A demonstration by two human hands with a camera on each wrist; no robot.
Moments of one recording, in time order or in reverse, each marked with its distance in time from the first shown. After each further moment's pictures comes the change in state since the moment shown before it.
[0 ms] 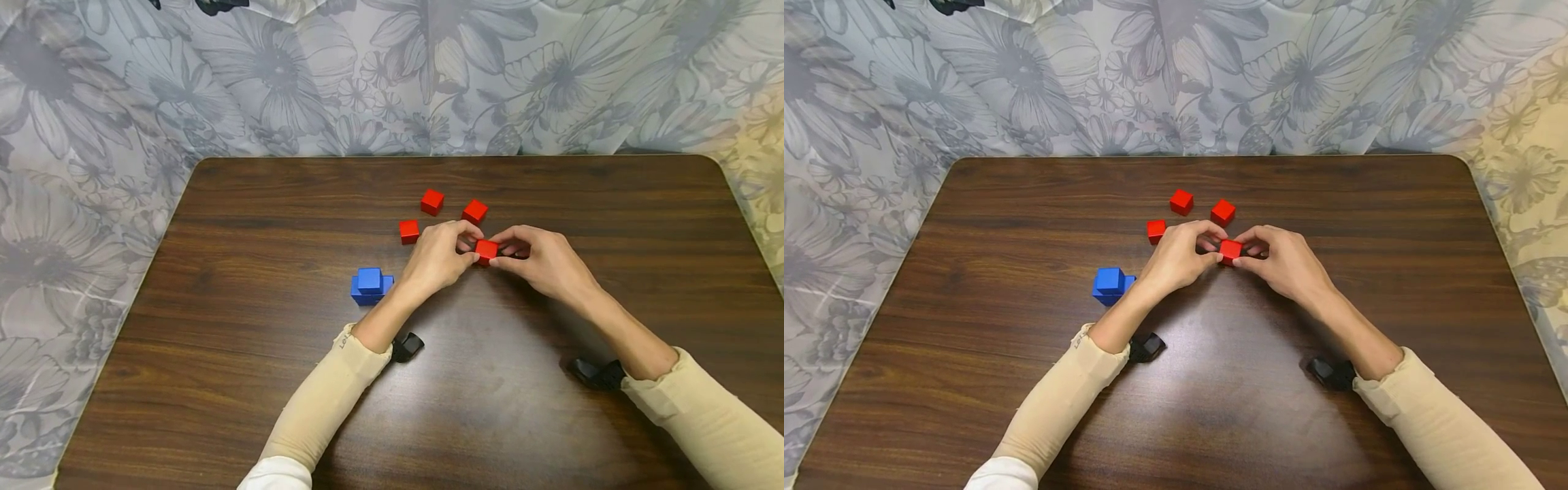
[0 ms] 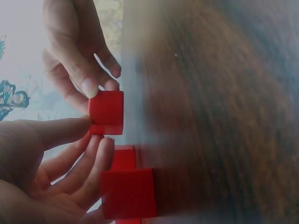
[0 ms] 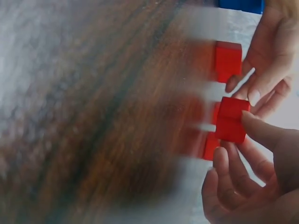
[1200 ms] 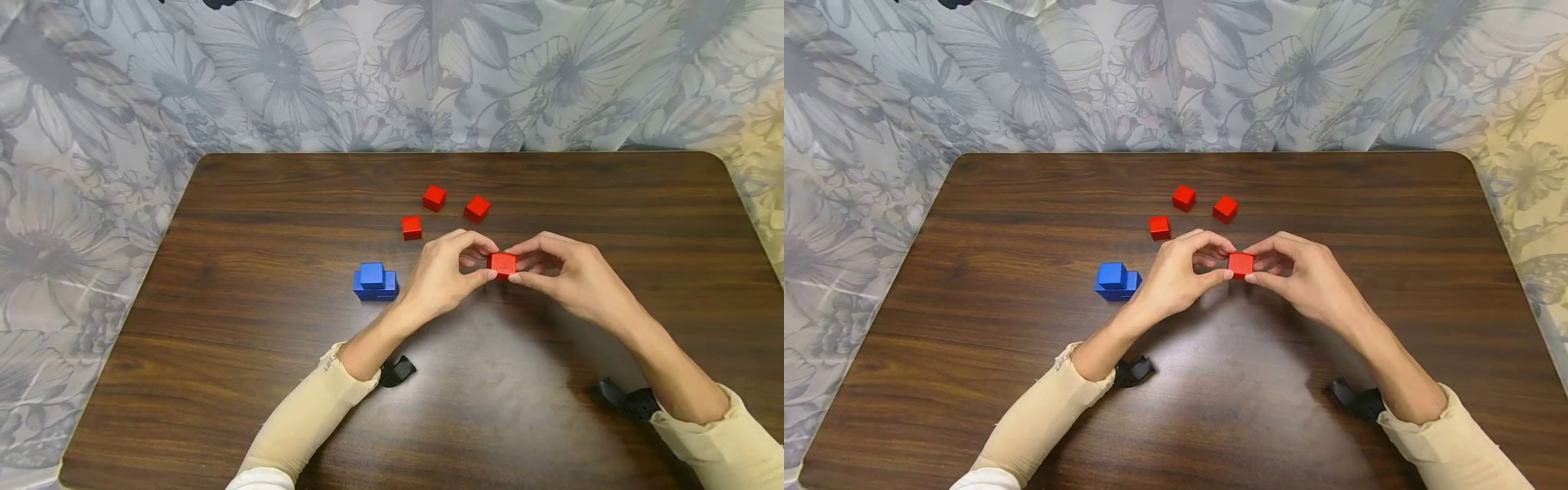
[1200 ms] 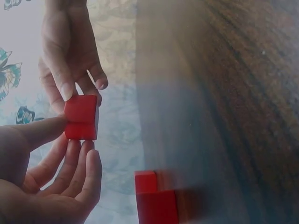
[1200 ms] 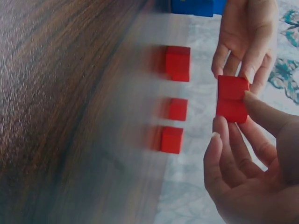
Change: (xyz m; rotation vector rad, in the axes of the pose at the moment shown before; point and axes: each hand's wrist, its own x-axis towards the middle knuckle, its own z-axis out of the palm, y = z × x) left_hand -0.042 0.017 -0.004 -0.229 0.071 0.169; right_hand -0.041 -0.018 -0.020 0.091 0.066 -0.170
